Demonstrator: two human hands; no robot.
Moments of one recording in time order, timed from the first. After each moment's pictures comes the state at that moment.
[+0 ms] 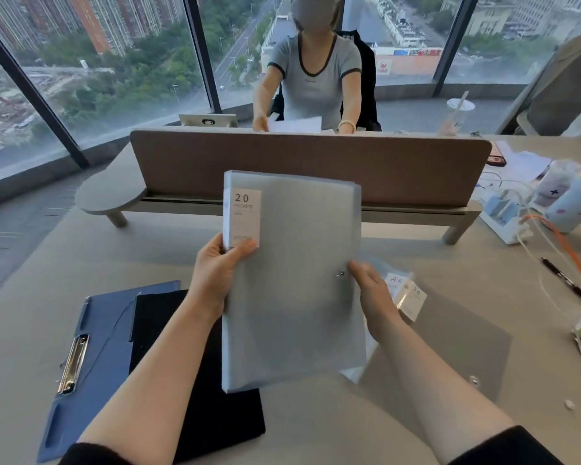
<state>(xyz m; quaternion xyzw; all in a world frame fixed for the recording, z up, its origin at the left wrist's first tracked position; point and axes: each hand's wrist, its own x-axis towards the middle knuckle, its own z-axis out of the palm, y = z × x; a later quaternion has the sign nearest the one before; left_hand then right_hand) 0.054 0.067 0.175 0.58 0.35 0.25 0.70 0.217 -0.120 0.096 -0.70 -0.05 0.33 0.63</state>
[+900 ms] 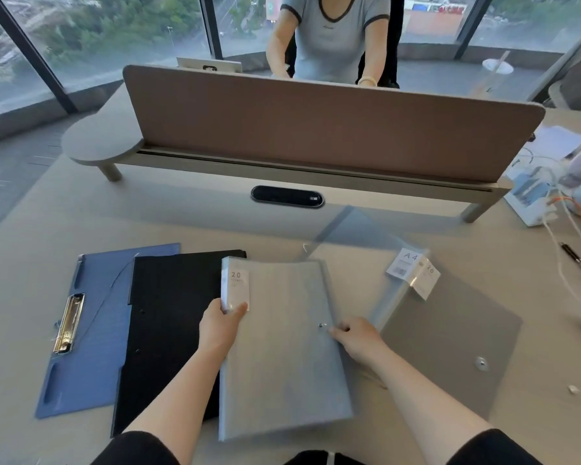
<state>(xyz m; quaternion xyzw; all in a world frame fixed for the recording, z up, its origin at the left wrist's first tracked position) -0.009 0.058 -0.001 0.60 0.59 0.07 0.53 0.164 -0.141 -0.005 -0.87 -0.19 0.41 0.21</state>
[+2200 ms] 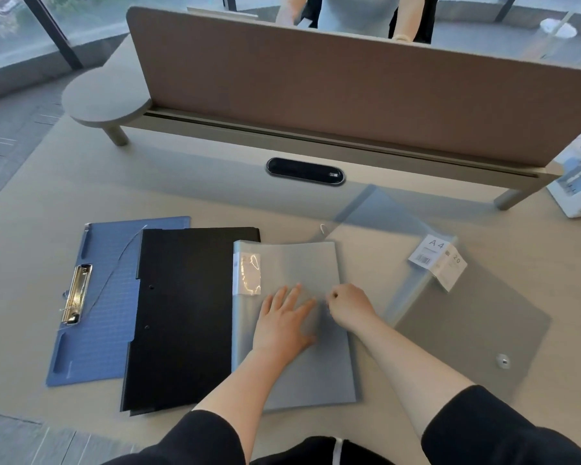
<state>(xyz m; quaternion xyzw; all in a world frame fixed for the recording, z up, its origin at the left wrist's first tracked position) 0.022 -0.001 -0.041 0.94 0.25 -0.16 0.19 0.164 -0.079 -0.018 -0.89 -0.25 0.36 0.11</state>
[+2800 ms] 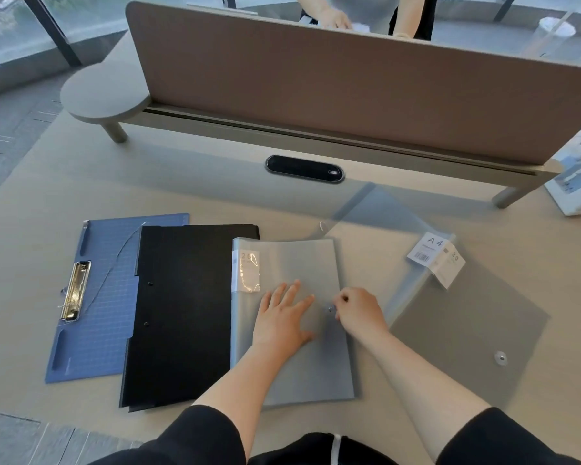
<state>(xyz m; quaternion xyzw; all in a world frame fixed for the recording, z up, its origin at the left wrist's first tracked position) 0.022 -0.001 -0.041 0.93 0.26 -0.17 0.21 0.155 -0.101 -0.011 -0.90 -0.20 0.33 0.18</state>
